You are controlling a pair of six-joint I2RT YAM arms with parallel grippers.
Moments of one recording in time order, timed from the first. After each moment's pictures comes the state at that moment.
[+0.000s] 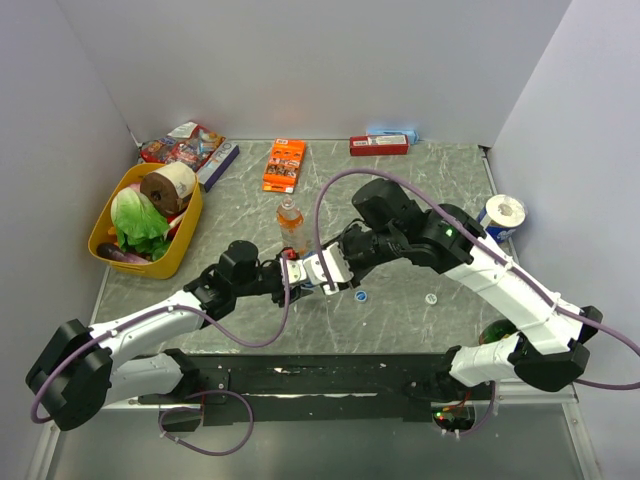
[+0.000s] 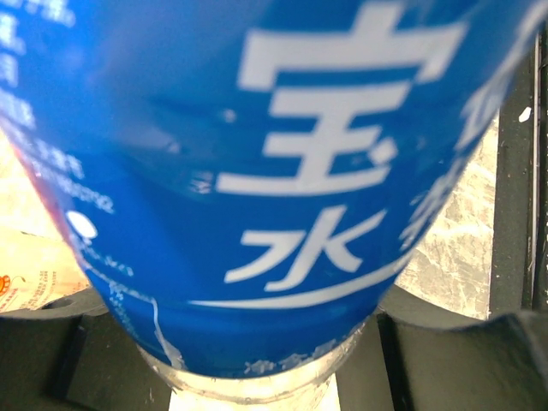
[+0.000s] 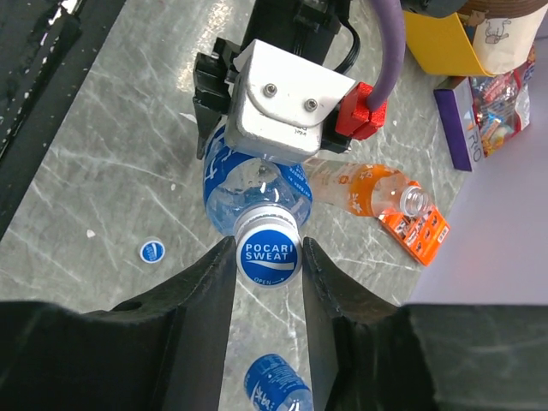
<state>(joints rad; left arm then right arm) -0.73 1.12 0.54 0.22 0.50 0.43 0.94 1.32 1.65 -1.14 -0.38 -1.19</state>
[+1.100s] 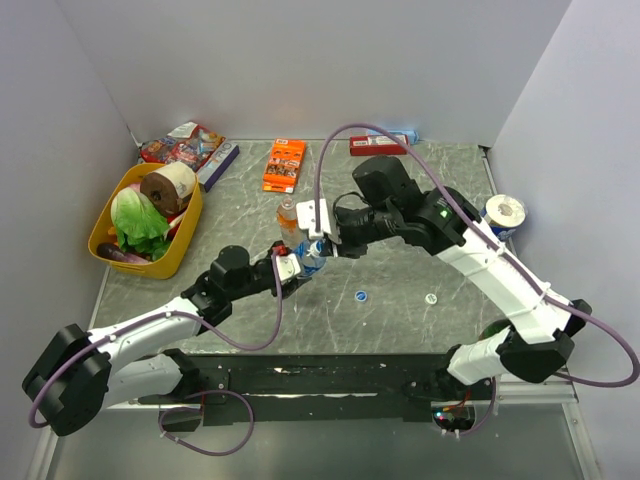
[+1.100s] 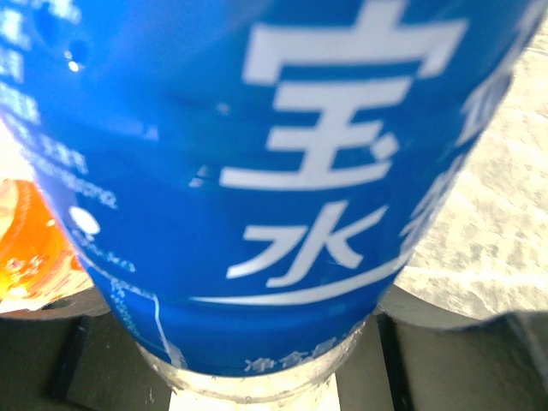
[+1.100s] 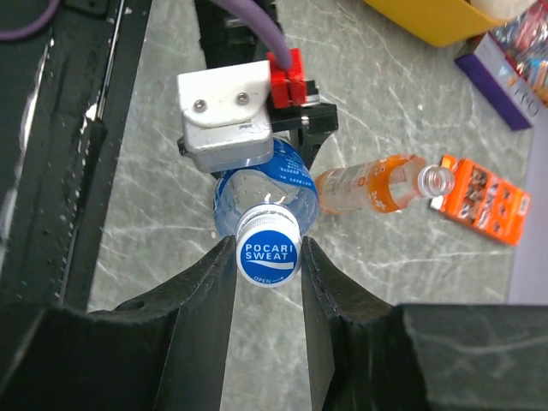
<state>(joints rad) -0.72 1.09 0.47 0.41 0.39 0.38 0.85 1.39 1.74 -1.08 -0.47 -0.84</state>
